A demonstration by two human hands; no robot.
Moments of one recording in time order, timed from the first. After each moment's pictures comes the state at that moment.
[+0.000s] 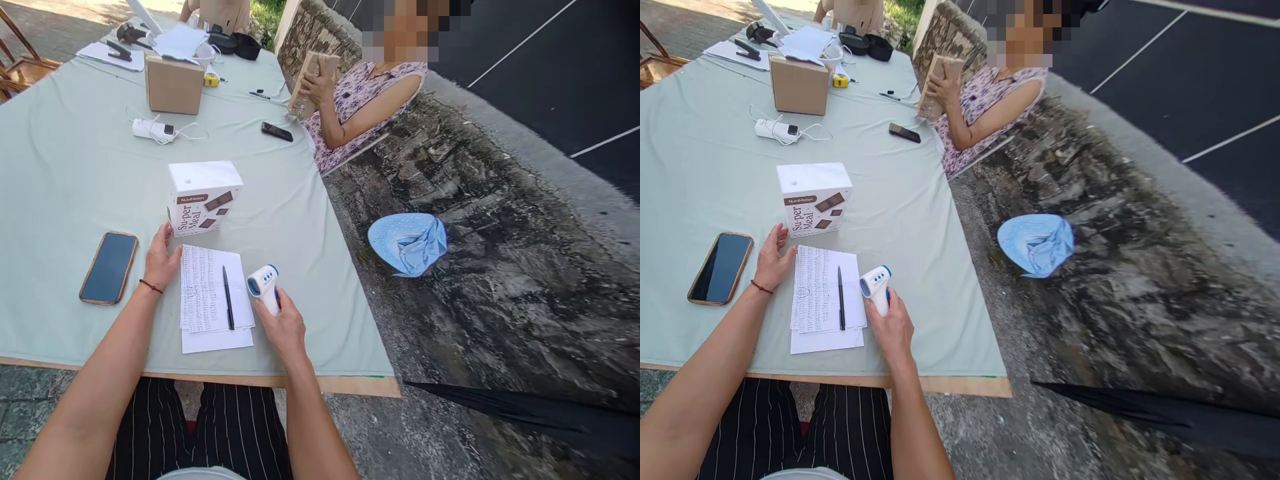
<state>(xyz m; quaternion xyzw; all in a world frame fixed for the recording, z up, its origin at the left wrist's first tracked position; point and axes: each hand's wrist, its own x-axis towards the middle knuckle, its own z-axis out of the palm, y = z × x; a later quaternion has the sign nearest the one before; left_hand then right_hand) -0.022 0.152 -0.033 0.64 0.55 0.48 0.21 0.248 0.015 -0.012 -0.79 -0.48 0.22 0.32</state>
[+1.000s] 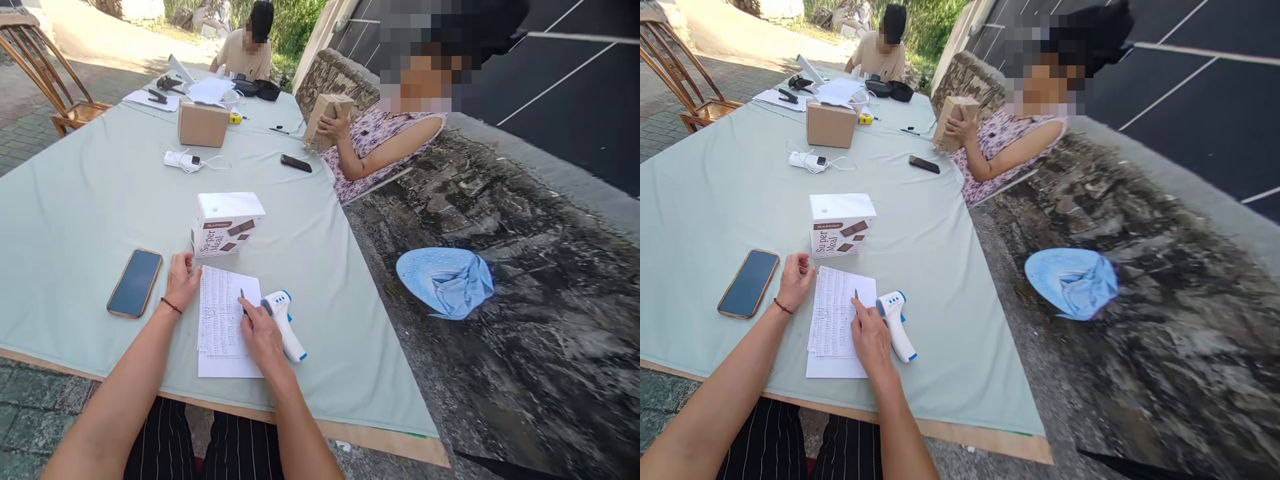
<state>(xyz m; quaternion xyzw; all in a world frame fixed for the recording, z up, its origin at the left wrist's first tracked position) -0.018 0.141 -0.033 0.62 0.60 0.48 0.16 0.193 0.043 -0.033 -0.63 -0.70 0.15 0.30</state>
